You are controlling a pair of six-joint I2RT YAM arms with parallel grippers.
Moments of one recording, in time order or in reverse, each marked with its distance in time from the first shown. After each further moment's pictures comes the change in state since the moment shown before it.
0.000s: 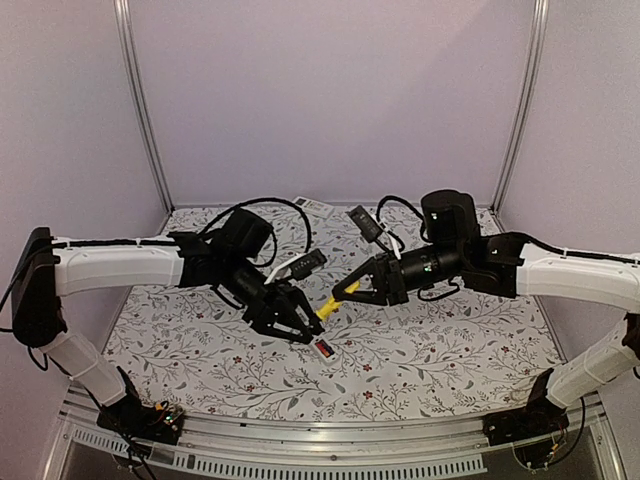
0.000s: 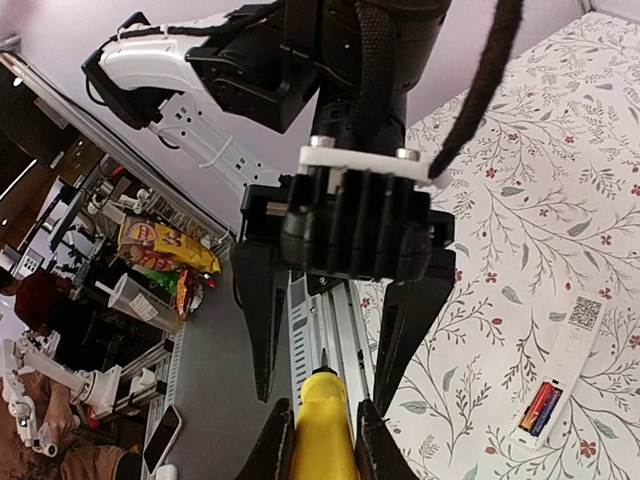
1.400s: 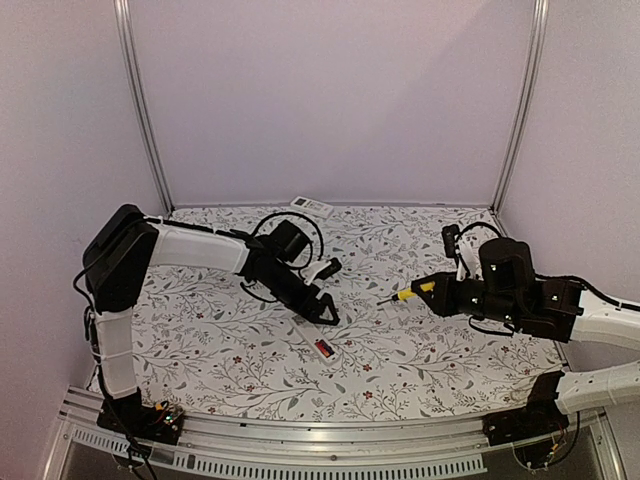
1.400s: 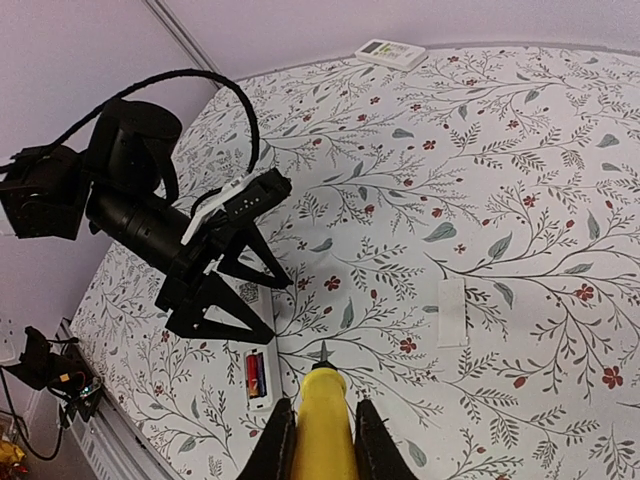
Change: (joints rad) left arm 0.065 0.462 0.275 -0.063 -0.673 -0.133; right arm -0.009 -0.437 -0.368 -0.177 0.905 0.169
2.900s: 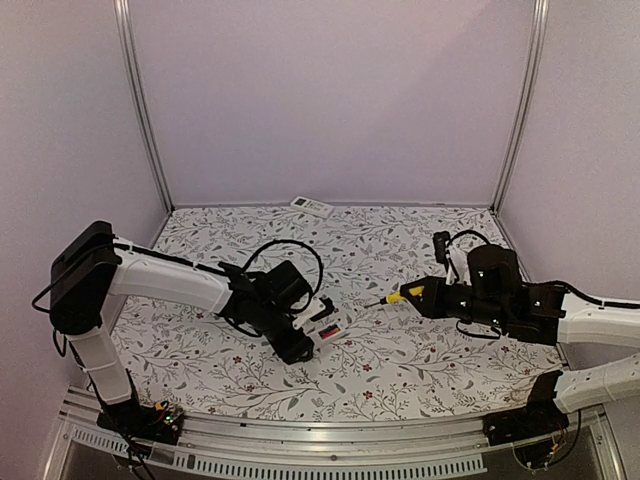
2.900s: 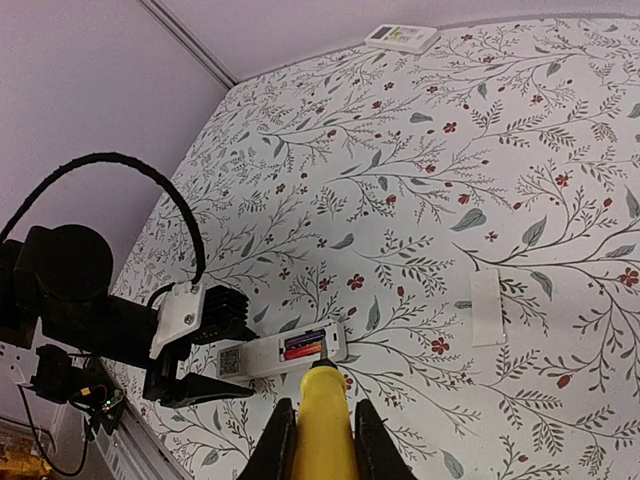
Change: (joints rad) left arm -0.216 -0.223 -0.286 -0.026 -0.428 0.067; right arm 0.000 0.063 -0.049 0.146 -0.035 0.073
